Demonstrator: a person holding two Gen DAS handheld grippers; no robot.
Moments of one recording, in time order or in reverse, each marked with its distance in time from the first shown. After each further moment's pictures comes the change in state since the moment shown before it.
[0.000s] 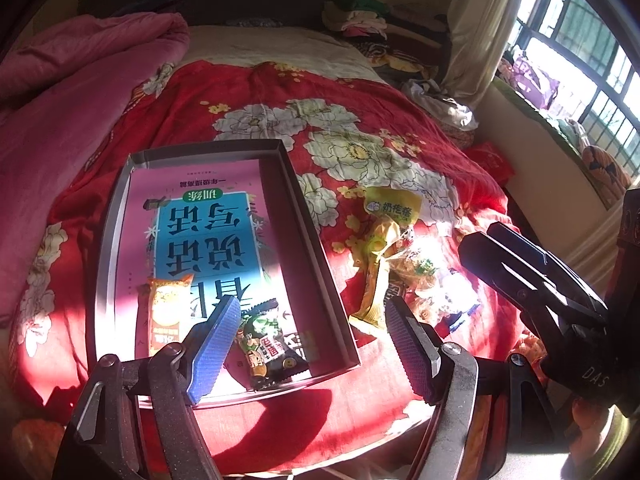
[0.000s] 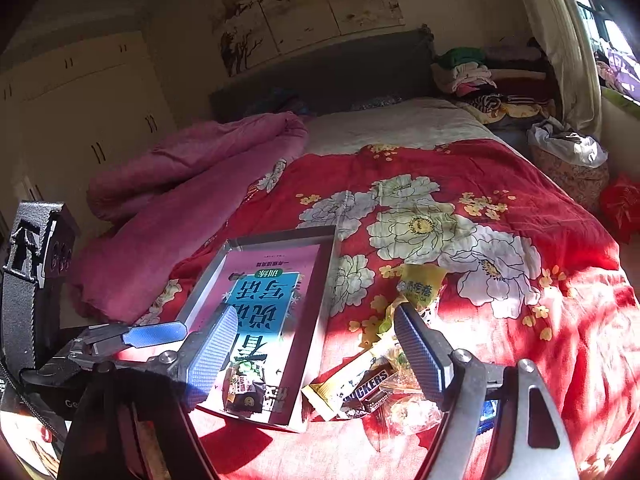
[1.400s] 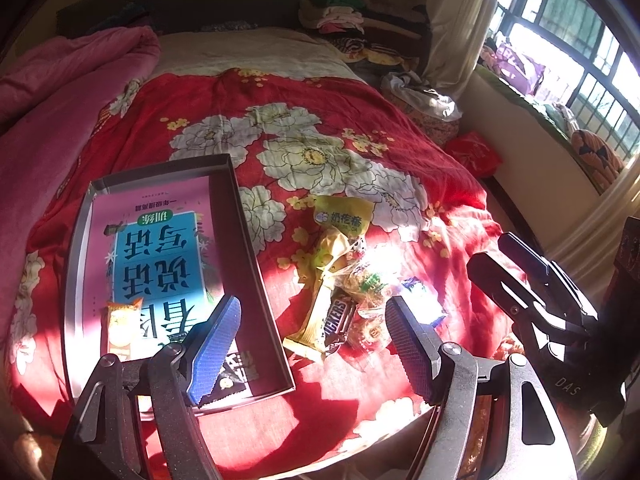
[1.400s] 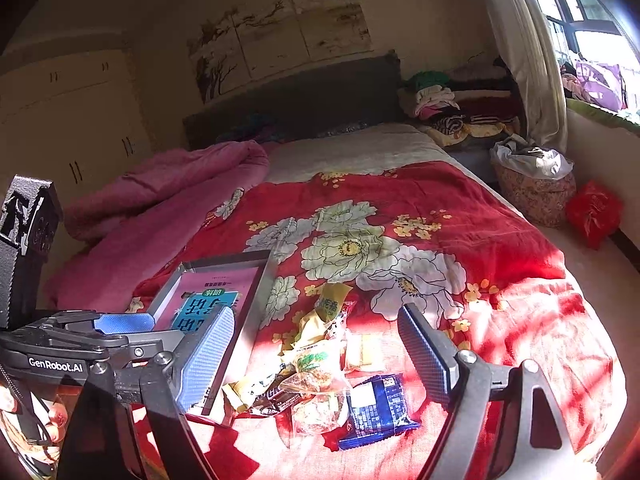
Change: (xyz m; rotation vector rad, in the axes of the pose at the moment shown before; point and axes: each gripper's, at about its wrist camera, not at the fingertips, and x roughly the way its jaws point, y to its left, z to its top) left arm 0.010 -0.060 0.019 0.055 0.013 -0.021; right arm -0.039 -0.063 -0.005 -0.004 -0.091 -0.108
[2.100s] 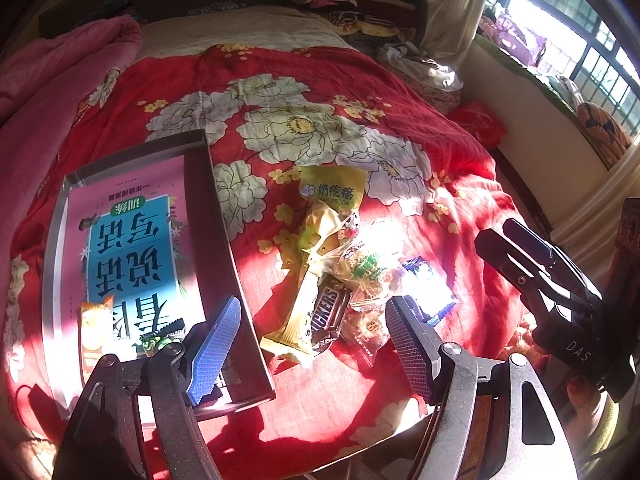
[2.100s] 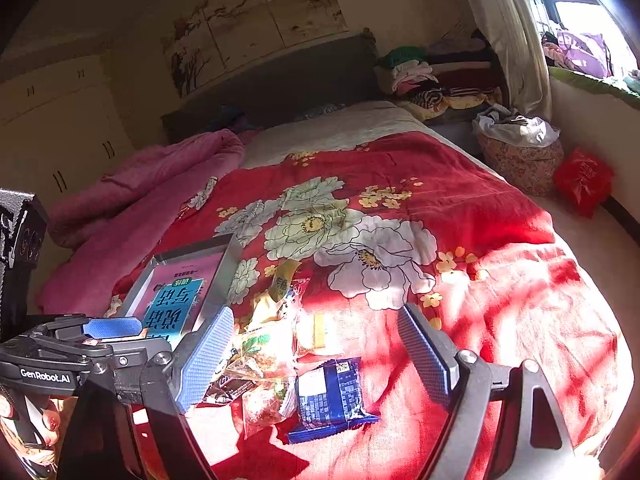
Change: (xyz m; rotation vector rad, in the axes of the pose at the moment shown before) left arm 0.043 -0.018 -0.003 0.049 0.094 0.024; right arm 0.019 -0.051 -0.015 0.089 0.061 -0.023
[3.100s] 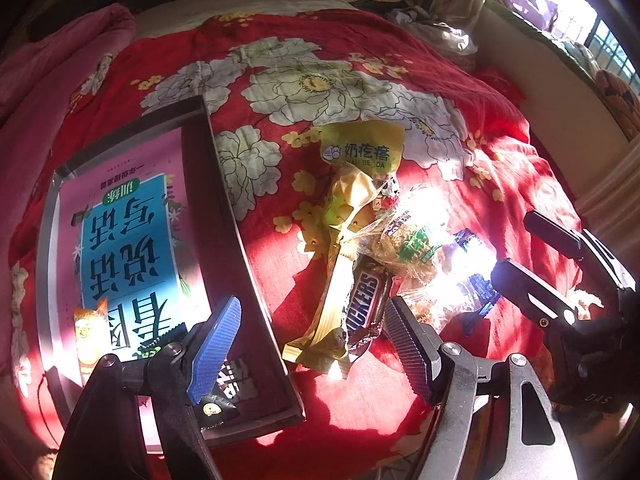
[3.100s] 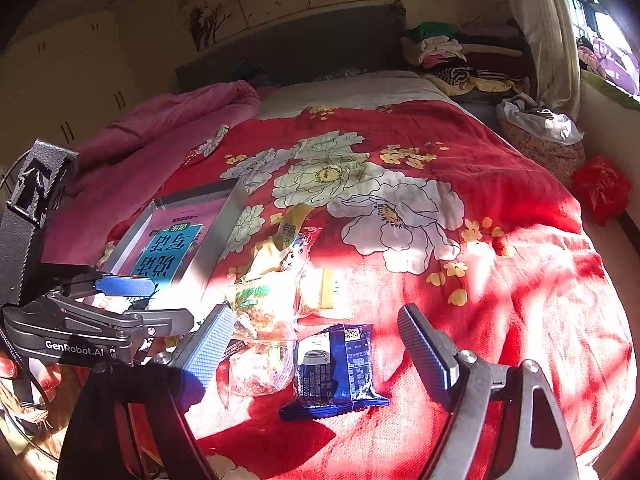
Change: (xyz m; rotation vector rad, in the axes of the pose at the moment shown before) left arm 0.048 0.007 0.002 0.053 0.109 0.076; right arm 0.034 0.014 -0.020 -0.113 0.144 0.032
